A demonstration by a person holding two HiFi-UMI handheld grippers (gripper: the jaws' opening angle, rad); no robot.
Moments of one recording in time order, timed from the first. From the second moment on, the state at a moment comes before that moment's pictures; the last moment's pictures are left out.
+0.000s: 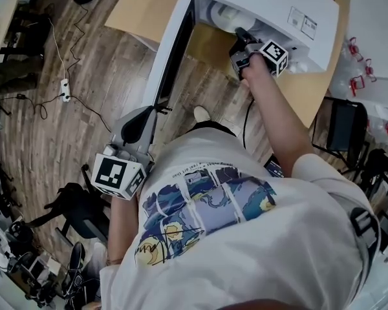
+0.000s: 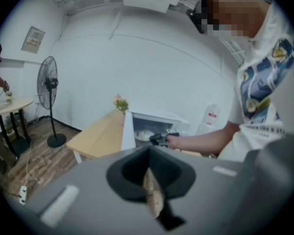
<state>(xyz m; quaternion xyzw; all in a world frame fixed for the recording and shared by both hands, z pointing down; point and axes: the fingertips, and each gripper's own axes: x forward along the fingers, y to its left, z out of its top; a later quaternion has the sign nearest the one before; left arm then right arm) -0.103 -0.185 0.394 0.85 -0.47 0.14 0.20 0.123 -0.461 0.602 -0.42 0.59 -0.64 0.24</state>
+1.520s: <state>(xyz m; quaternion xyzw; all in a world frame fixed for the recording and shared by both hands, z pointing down) -0.089 -0.184 0.388 0.85 -0.48 0.14 0.19 0.135 -0.493 0.607 -0.57 0.73 -0.34 -0.17</state>
